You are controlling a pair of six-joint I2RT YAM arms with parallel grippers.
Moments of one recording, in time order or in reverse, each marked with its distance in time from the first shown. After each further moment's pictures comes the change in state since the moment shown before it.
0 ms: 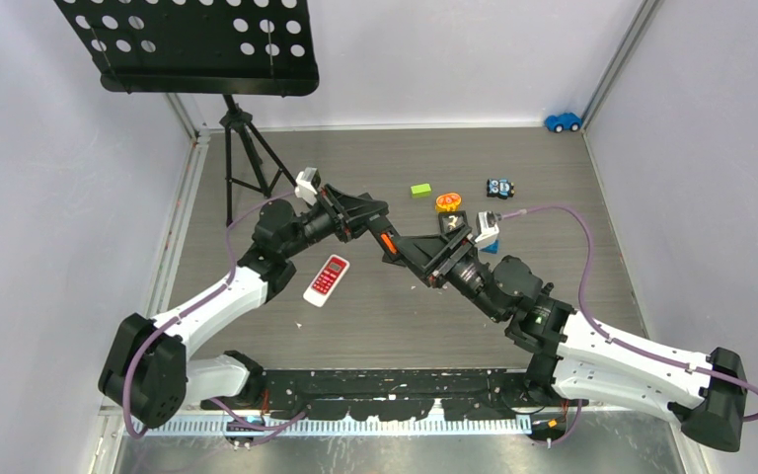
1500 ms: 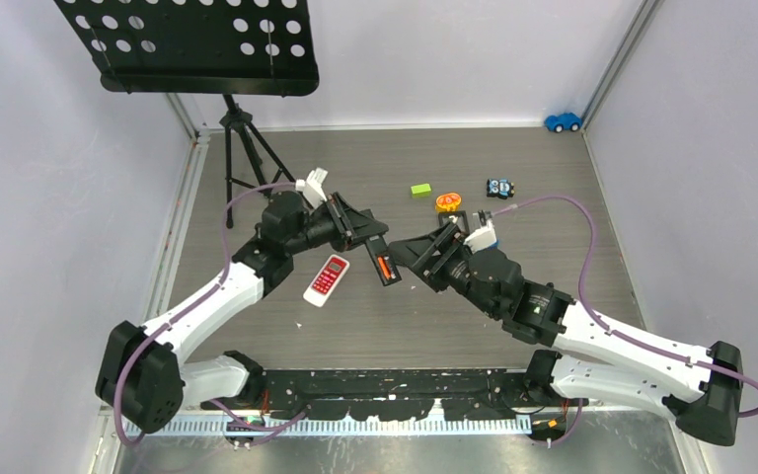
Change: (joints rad) left arm 0.000 -0.027 0.046 -0.288 0.066 0.377; right arm -0.005 0.069 0.124 -0.336 0.061 -0.024
